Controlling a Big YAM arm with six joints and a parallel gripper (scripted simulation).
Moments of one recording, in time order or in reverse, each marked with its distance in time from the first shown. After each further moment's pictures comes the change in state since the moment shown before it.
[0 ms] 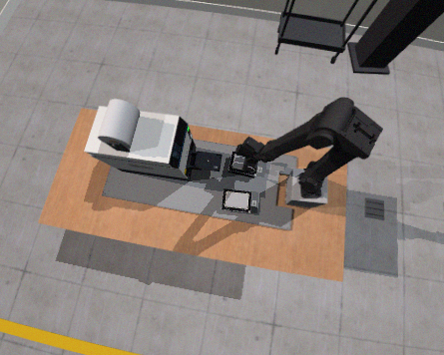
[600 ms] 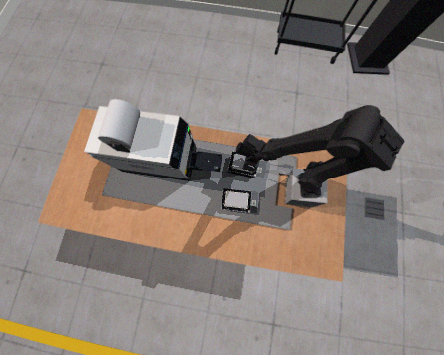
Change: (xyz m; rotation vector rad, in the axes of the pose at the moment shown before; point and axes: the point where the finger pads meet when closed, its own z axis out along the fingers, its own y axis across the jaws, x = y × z) arm -0.008 0.002 -0.027 -0.002 0.002 -0.002
